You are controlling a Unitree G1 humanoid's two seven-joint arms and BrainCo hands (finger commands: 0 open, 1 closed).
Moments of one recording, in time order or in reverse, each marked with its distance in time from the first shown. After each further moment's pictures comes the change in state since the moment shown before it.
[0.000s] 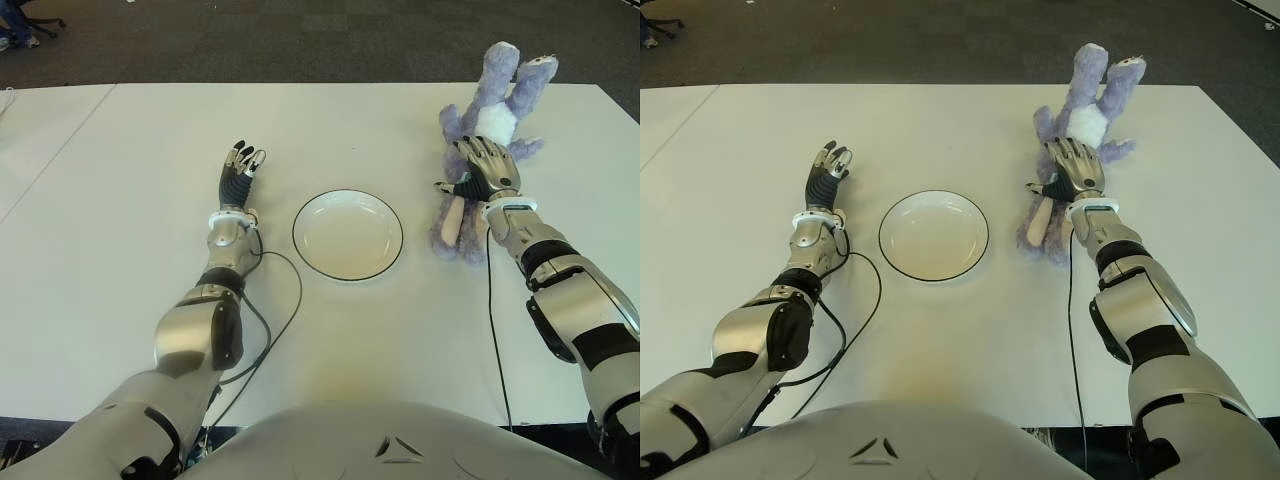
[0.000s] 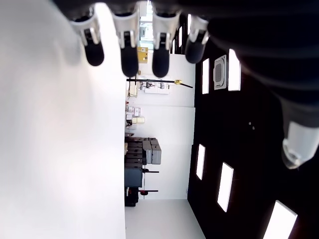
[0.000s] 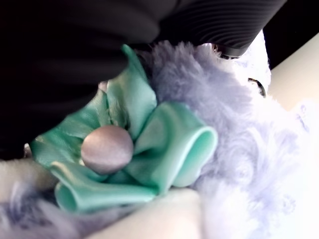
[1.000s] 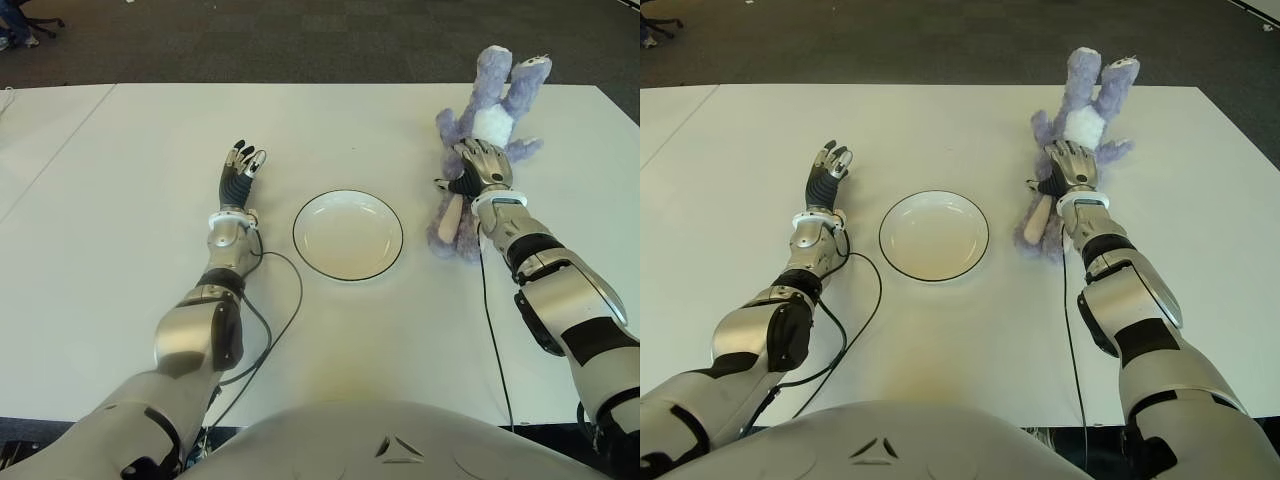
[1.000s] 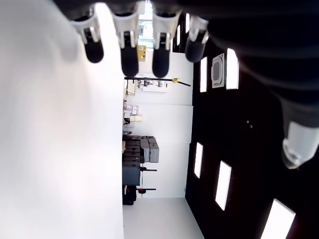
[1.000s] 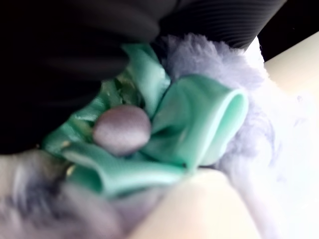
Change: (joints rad) left arm 0.003 0.000 0.001 0.000 -0.001 -0.015 0.000; right arm -0.033 0.054 -0.050 0.005 0.041 0.093 0.077
